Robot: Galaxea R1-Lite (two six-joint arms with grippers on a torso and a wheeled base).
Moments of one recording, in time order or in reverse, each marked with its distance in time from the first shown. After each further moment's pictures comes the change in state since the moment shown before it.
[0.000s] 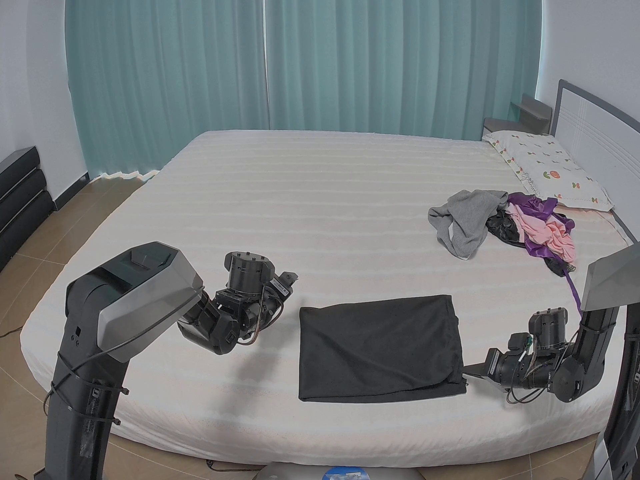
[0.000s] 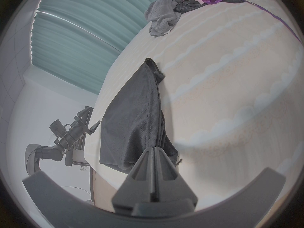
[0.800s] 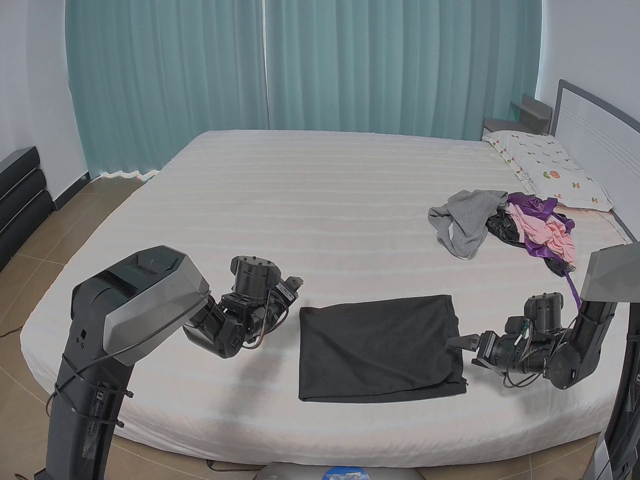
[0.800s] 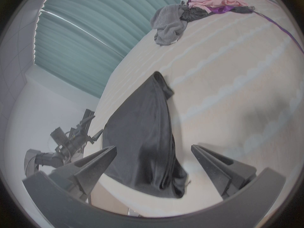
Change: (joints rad) left arm -0.018 0.017 -0.008 0.003 0.003 0.013; right arm 0.013 -0.023 -0.124 0.087 -0.045 0.009
